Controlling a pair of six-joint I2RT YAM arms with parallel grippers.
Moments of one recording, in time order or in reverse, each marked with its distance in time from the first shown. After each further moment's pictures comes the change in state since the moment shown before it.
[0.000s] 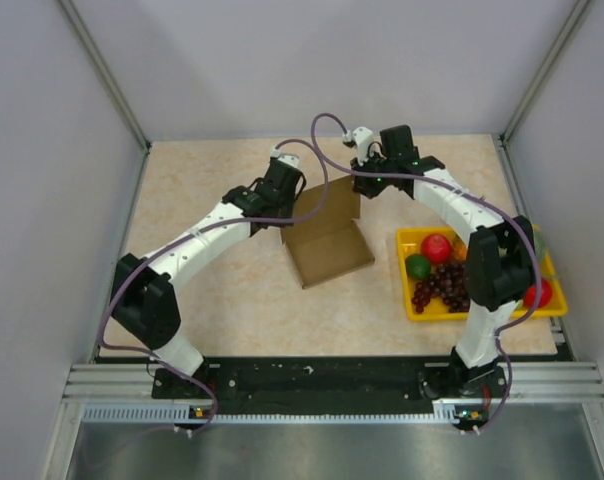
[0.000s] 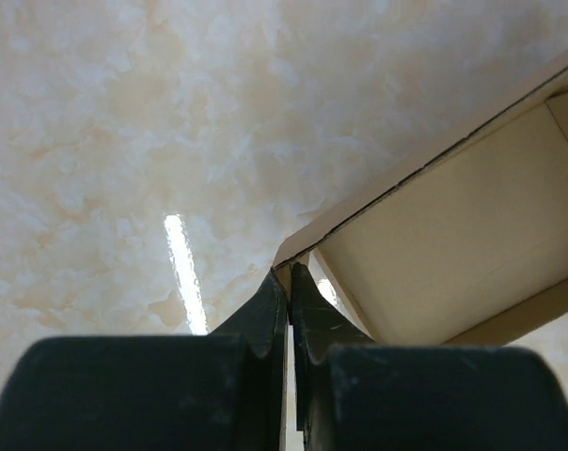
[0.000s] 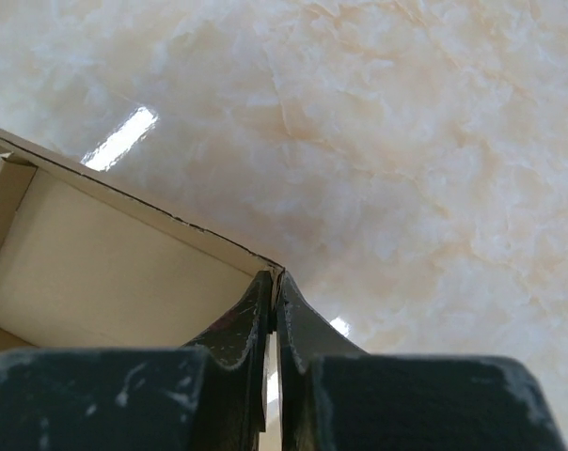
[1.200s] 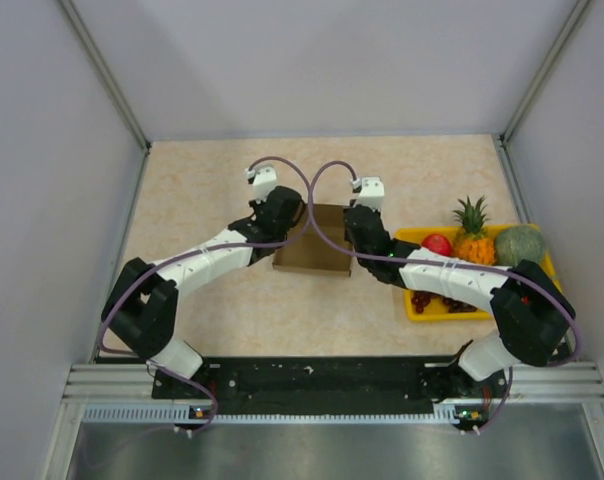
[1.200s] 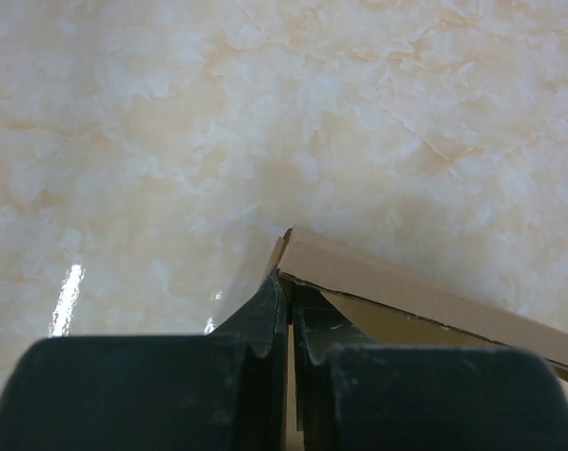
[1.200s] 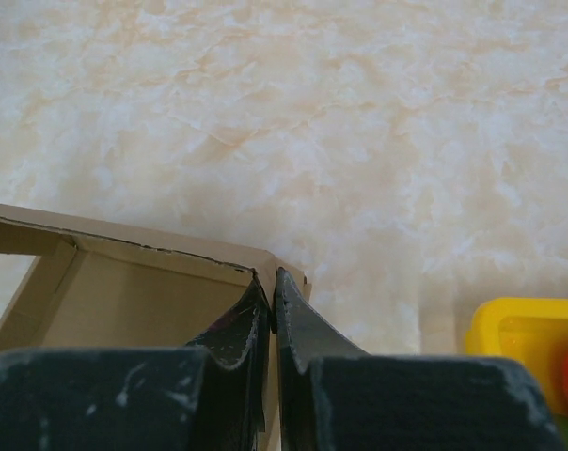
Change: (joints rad) left arm -0.033 -0.034 -0.290 0.459 -0.321 -0.363; right arm 0.434 -0.359 -0.655 0.604 1.047 0.703
